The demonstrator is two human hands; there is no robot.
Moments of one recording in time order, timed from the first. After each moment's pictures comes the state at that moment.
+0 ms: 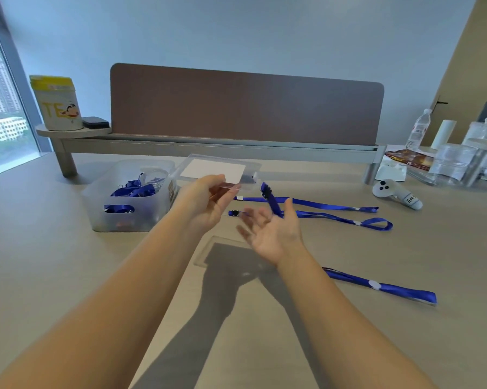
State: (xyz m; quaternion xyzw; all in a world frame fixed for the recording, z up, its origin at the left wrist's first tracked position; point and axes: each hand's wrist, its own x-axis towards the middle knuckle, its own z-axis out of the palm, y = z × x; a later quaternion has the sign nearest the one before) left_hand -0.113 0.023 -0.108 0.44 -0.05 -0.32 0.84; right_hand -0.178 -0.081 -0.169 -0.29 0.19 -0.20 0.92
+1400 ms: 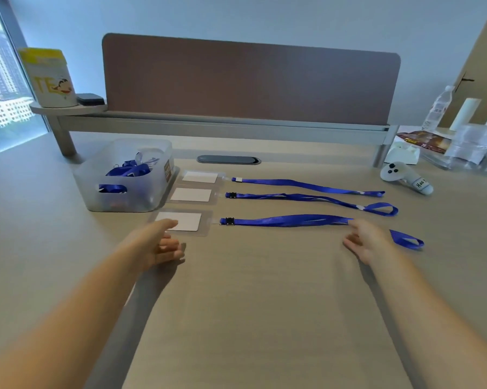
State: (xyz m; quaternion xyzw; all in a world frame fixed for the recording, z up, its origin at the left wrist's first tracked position) left_hand -0.089 0.069 -0.194 0.71 0.04 -0.29 0.64; right_hand -0.260 -0.210 -0.209 -0.46 0.51 -0.32 0.65
